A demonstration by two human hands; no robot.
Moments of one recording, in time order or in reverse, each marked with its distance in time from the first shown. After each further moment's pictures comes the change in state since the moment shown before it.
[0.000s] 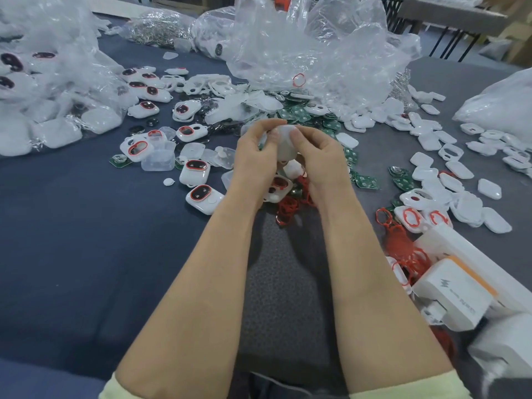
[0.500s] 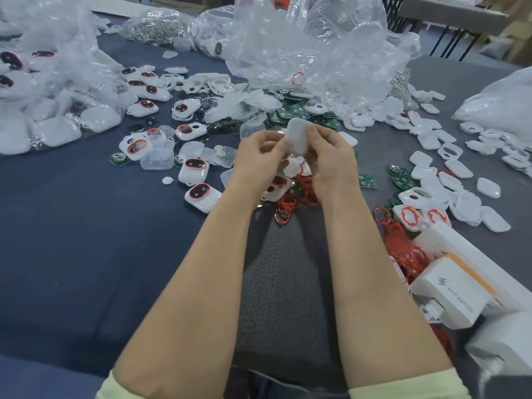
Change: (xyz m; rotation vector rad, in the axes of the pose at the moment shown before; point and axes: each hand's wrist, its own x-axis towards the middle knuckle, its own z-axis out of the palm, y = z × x) left_hand 0.002 -0.004 -0.001 -0.027 -0.098 -0.150; right_hand 0.004 -0.004 -0.007 0.288 0.109 0.102
